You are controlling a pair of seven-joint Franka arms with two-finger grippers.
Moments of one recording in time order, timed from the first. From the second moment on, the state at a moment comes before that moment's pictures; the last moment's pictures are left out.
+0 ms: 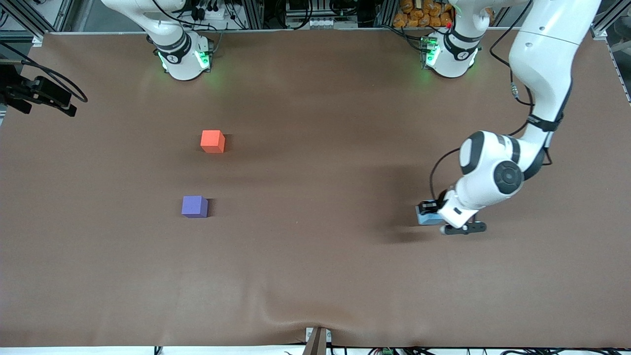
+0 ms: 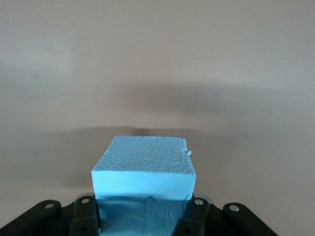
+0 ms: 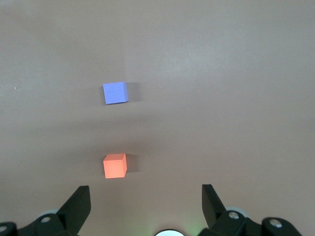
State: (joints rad) left arm 0.00 0.55 -0.31 -1.84 -0.03 2.41 -0.35; right arm -0.03 -0.04 0.03 -1.50 0.01 1.42 0.08
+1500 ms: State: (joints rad) left arm -0.78 1.00 -0.19 -1.15 -0.04 2.36 -0.90; right arm -0.04 0.08 0.03 -1.50 0.01 1.42 0.08
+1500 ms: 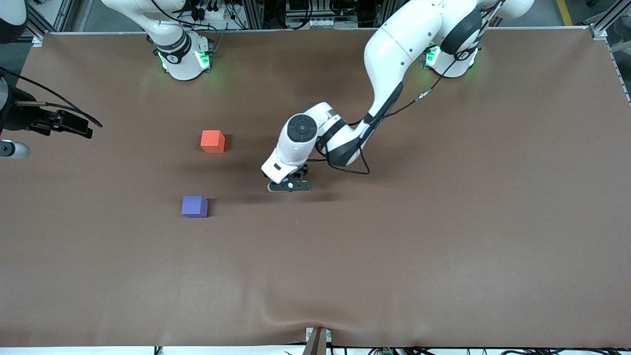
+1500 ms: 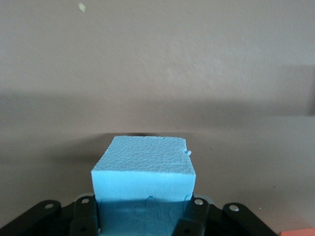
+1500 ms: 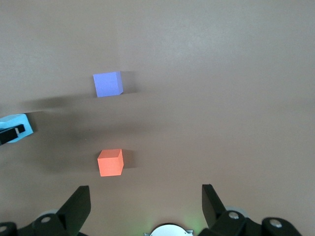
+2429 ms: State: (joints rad) left arm -0.82 1.04 -0.17 -1.11 -0.04 2.42 -0.90; right arm -0.04 0.10 0.03 -1.51 0.05 1.40 0.08
